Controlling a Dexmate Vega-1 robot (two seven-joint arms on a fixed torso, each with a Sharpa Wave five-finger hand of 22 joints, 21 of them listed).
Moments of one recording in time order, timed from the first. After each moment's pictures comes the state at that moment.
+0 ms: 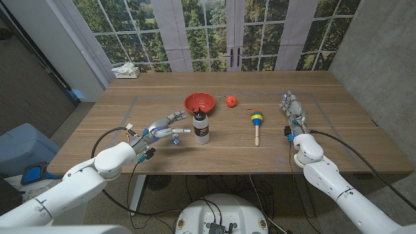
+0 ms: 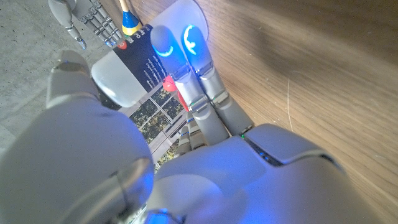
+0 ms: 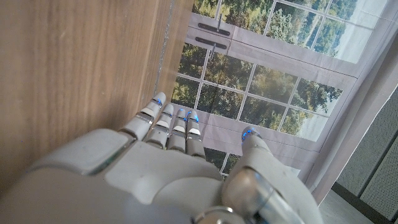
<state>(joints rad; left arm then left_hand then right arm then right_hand) 1.34 0.98 0.24 -1.94 -0.39 -0.13 0.03 0.79 -0.18 0.00 -0.17 0.39 -0.01 0.01 0.18 0.18 0.17 -0.11 0.20 0.18 1.30 -0.23 0.87 0.26 1.03 -0.17 1.07 0.40 -1.10 -0.51 -0.29 -1.56 0.56 0.28 -0.36 0.32 0.12 0.32 -0.03 0.18 0.29 0.04 0.19 0.18 0.24 0.01 0.20 0.20 0.19 -0.01 0.22 0.28 0.34 -0.02 0.19 0.17</state>
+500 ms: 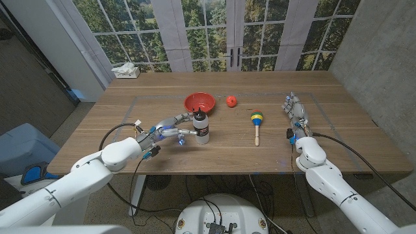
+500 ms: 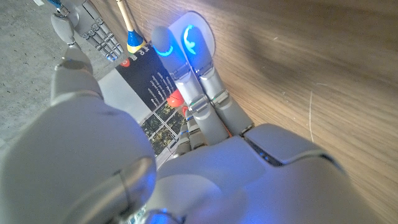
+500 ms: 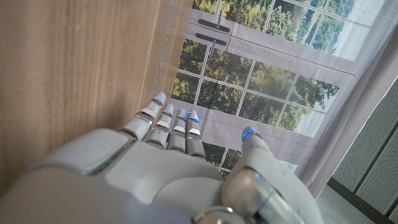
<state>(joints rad) 1.22 0.98 0.33 -1.91 -0.39 -0.10 0.00 0.82 -0.16 -0.02 -0.15 0.41 0.02 0.01 0.19 0.18 0.21 -0.12 0.20 0.18 1.30 -0.22 0.86 0.26 1.02 -0.16 1.06 0.39 -1.13 -0.51 -0.28 -1.58 0.55 0.29 -0.37 0.32 0.12 0.32 -0.03 0.18 0.29 0.04 0.19 0.18 0.24 0.01 0.20 0.20 0.19 -0.01 0.22 0.27 0.34 -0.02 0.19 0.17</state>
